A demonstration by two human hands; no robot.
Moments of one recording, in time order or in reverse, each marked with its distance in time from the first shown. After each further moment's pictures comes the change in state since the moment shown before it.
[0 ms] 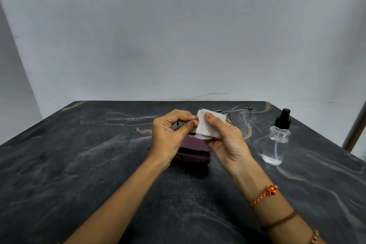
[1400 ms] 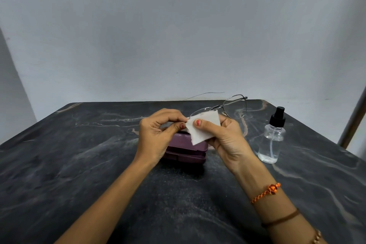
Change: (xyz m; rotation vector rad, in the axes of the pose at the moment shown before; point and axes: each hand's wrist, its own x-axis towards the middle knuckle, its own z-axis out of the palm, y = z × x) left_hand 0.004 -0.004 -0.013 0.218 -0.006 0.229; right_hand -0.001 -0.009 -0.007 -0.236 -0.128 -0.075
